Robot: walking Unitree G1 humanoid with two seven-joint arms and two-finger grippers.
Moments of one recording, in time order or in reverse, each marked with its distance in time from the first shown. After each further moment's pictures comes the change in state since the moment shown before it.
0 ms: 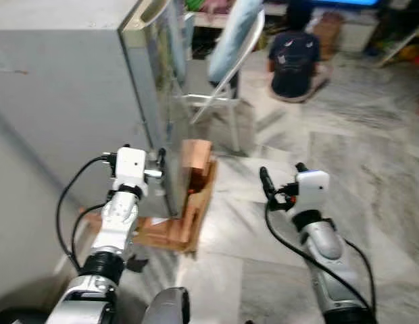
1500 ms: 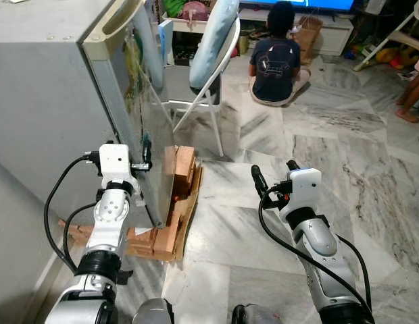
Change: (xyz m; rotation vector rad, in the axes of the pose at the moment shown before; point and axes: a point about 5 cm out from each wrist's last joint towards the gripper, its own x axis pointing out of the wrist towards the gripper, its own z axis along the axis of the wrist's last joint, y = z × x) left arm 0.002 0.011 0.006 -0.080 -0.031 0.097; right arm 0.003 0.002 0.001 -0.002 -0.004 0.028
